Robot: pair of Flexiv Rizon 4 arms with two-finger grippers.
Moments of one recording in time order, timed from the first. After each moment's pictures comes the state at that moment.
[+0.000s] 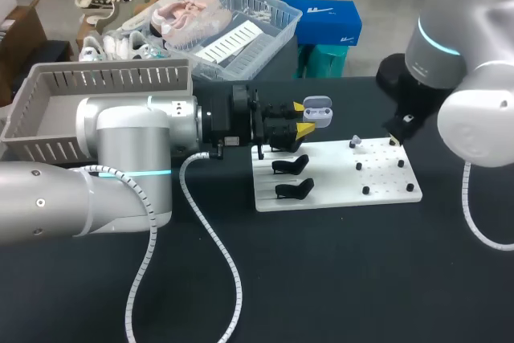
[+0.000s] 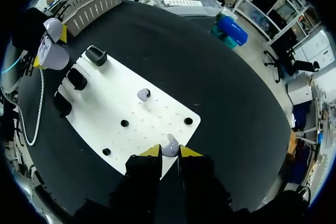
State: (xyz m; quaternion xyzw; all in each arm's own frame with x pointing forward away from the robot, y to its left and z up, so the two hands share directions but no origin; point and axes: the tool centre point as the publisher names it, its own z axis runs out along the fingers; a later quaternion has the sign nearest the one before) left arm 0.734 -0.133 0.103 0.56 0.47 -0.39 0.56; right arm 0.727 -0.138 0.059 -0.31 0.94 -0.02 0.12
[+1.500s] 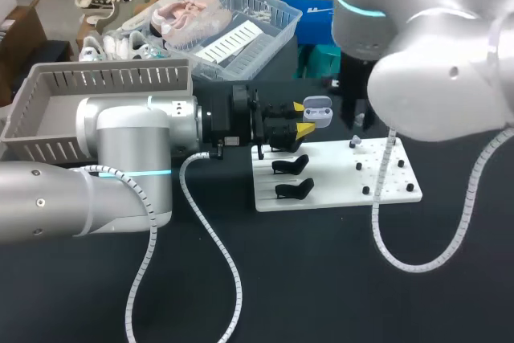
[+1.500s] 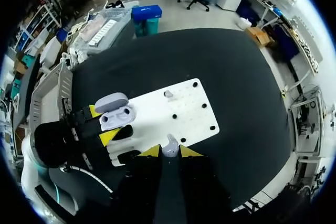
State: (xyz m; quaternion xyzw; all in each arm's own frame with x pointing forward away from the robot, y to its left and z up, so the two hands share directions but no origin) left arm 0.734 -0.133 0.103 0.56 0.47 -0.39 0.56; right arm 0.670 -0.029 0.154 0.14 0.98 -0.03 0.12
